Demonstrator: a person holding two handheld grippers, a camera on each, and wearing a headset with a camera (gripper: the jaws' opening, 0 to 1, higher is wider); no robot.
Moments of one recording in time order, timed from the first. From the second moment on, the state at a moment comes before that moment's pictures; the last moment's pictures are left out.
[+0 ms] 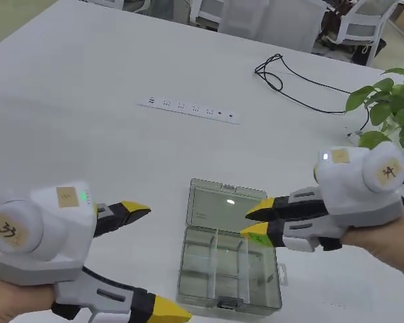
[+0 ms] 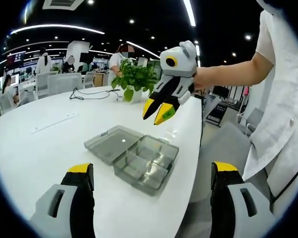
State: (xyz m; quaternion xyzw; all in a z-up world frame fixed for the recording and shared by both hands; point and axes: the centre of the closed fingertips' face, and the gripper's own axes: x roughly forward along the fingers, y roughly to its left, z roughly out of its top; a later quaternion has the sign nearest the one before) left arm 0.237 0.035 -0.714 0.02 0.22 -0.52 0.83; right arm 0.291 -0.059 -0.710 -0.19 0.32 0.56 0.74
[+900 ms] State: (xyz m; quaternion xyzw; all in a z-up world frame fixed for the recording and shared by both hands) left arm 0.233 0.027 -0.713 0.03 0.23 -0.52 0.82; right arm 0.264 -0.203 -0.789 -0.33 0.42 0.52 0.67
